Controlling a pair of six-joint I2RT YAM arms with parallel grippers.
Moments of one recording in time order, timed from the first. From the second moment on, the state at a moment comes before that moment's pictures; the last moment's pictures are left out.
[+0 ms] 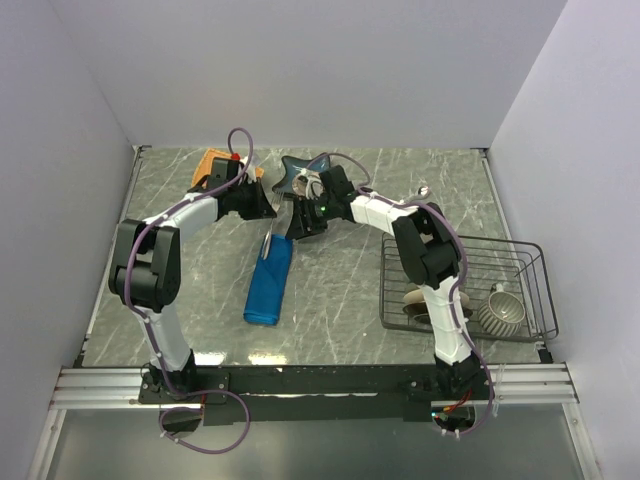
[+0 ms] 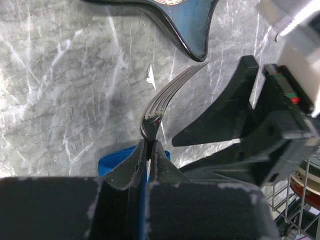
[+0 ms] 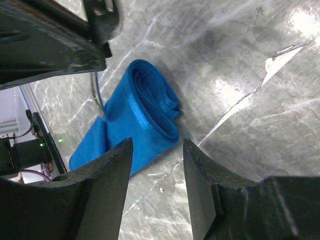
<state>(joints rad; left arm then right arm) -0.22 1.86 1.29 -0.21 0.45 -0.39 0.53 2.24 1.64 -0.23 -0.70 0.35</state>
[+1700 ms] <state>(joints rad) -0.06 1.68 1.09 0.68 0.96 -1.11 0.47 1.95 1.63 0.06 -0.84 0.54</state>
